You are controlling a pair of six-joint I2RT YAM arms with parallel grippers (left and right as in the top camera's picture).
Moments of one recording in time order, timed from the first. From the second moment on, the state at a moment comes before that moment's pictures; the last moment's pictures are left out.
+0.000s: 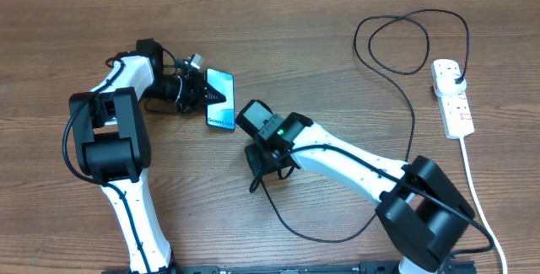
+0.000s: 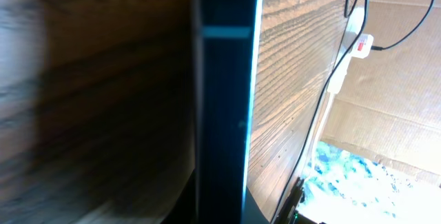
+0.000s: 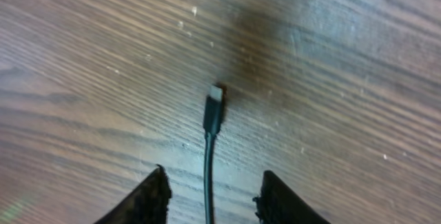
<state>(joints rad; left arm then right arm) 0.10 2.32 1.61 -0.93 0.96 0.01 0.84 1.89 1.31 -0.77 -0.10 0.49</state>
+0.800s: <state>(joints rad) 0.05 2.32 1.60 -0.92 0.97 0.01 0.83 2.15 1.56 -1.13 -0.09 0.46</state>
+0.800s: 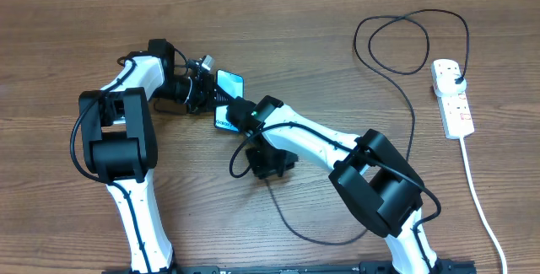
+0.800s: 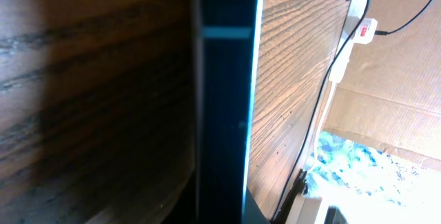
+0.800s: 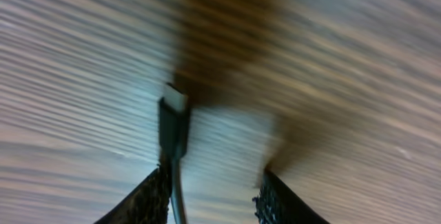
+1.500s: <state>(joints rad) 0.02 2.32 1.60 -0.93 0.96 0.03 0.58 2.15 1.55 -1.18 0.05 0.50</state>
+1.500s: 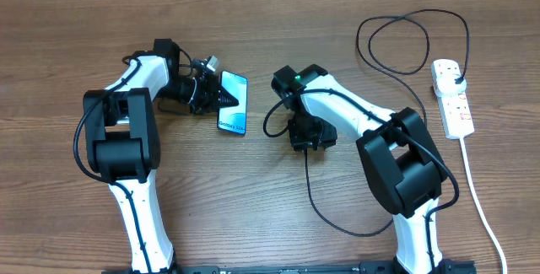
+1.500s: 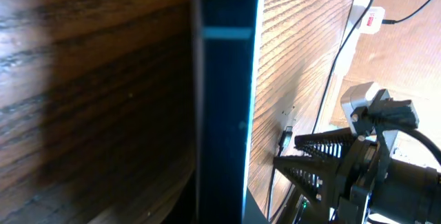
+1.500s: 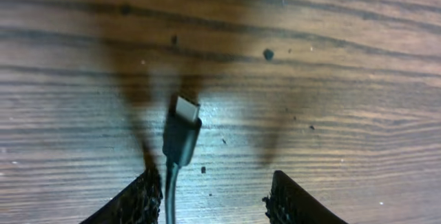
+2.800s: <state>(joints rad) 0.02 2.32 1.60 -0.93 0.95 0.03 0.57 2.14 1.52 -1.07 0.00 0.59</state>
